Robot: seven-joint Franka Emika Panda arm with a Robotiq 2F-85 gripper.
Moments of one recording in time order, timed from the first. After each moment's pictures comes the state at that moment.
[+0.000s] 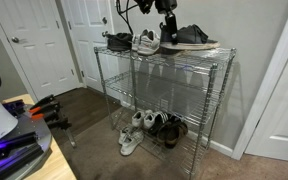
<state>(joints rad) -0.15 0.31 -0.20 -1.85 -0.33 2.28 0.78</state>
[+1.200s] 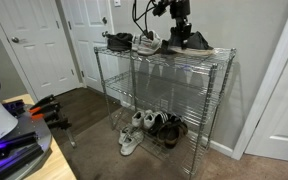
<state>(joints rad) -0.17 0.54 -0.21 -1.56 -0.08 2.22 0.40</state>
